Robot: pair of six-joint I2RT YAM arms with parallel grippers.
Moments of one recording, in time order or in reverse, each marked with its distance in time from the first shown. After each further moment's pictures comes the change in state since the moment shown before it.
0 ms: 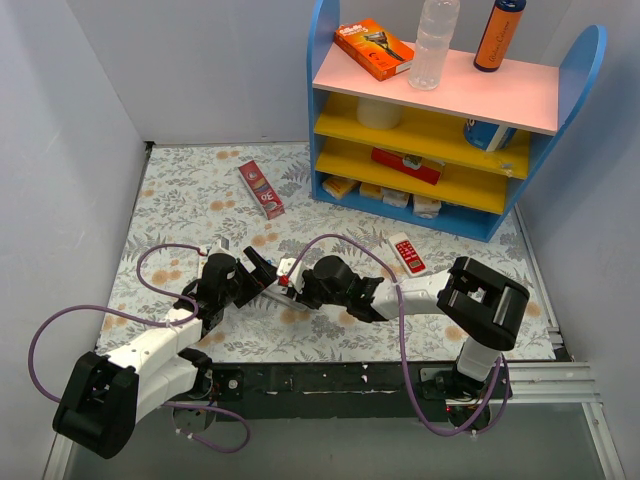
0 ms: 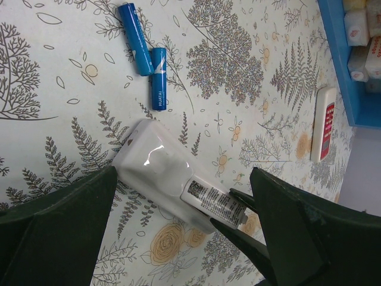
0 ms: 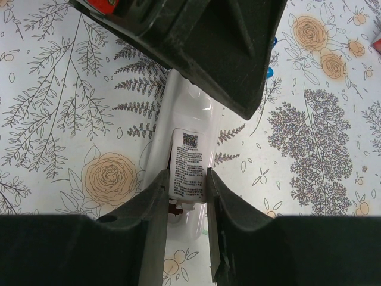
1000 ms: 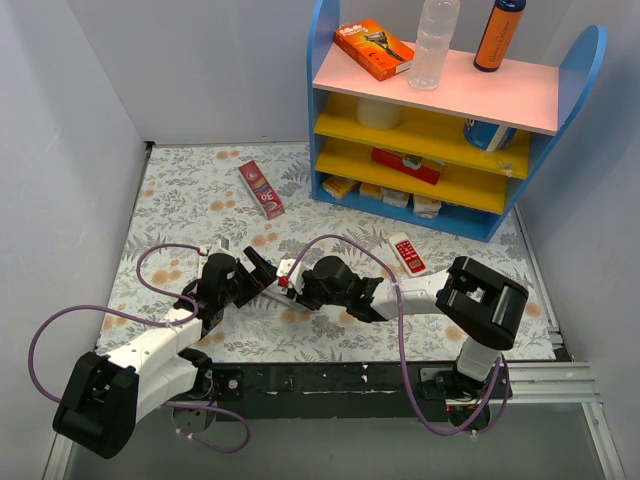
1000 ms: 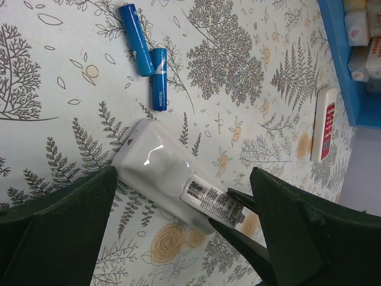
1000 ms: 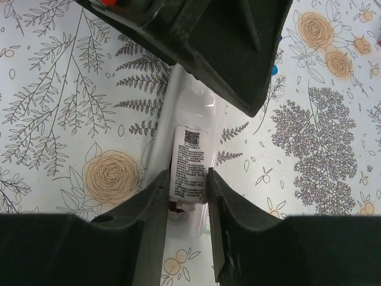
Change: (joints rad) left arm 0.000 0.000 0.000 0.000 0.000 0.002; right arm 0.000 0.006 0.000 0.000 -0.008 0.000
